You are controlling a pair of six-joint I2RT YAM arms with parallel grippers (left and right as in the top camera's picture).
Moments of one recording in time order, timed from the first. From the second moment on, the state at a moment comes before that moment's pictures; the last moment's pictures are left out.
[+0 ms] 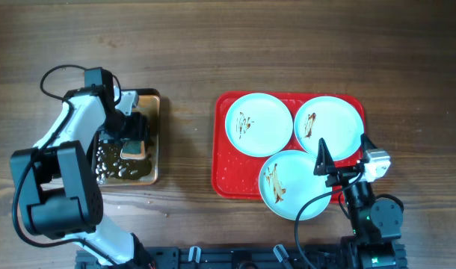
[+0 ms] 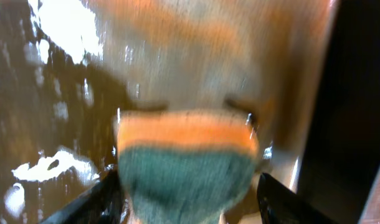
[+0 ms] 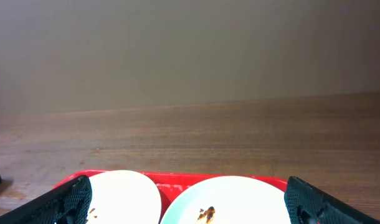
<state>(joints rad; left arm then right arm) 0.14 1.83 1.11 -0.78 0.14 0.14 0.08 0.02 0.01 0.00 -0.05 0.13</state>
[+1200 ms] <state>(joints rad) 0.08 1.76 1.11 -0.93 0.11 0.08 0.08 0.02 0.01 0.00 -0.05 0.13</state>
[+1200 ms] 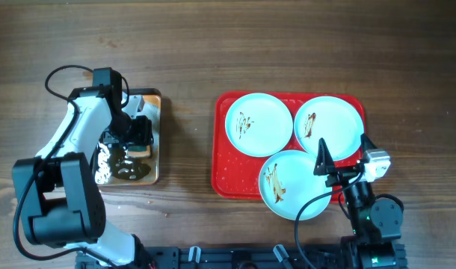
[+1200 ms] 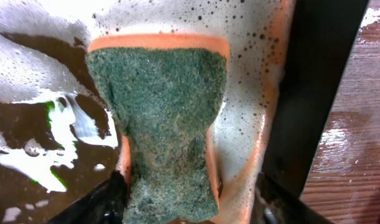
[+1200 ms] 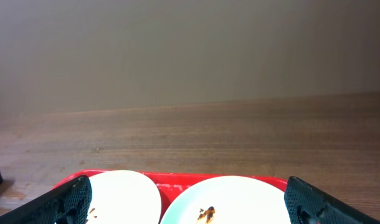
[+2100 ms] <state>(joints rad) 0.10 1.76 1.08 -0.94 0.10 0.03 0.08 0.02 0.01 0.00 -0.05 0.13</state>
